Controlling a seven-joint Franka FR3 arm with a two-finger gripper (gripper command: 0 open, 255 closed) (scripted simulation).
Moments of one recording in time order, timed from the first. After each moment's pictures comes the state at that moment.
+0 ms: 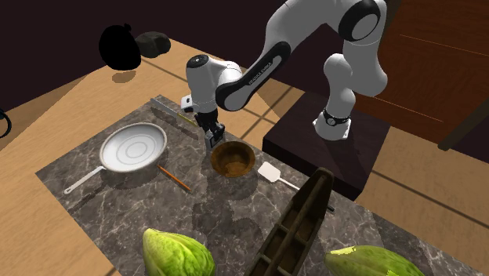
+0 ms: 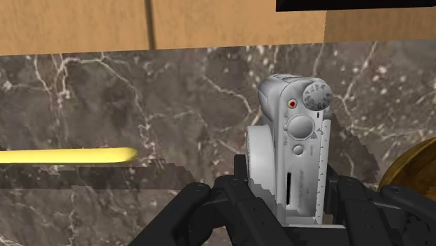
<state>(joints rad) -0.21 0.35 -0.44 -1.96 0.17 2.25 -0.75</state>
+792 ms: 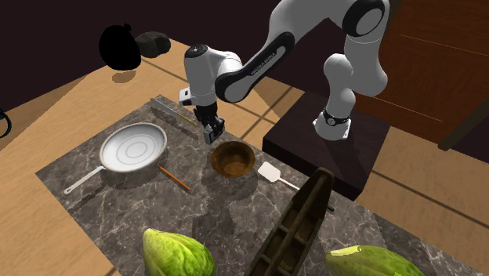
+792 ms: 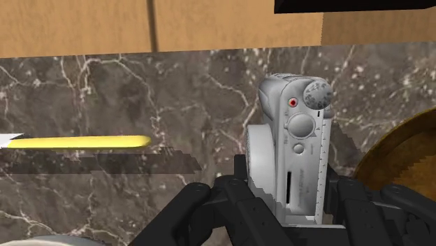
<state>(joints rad) -0.20 0.30 -0.45 -1.93 0.14 2.18 -0.74</state>
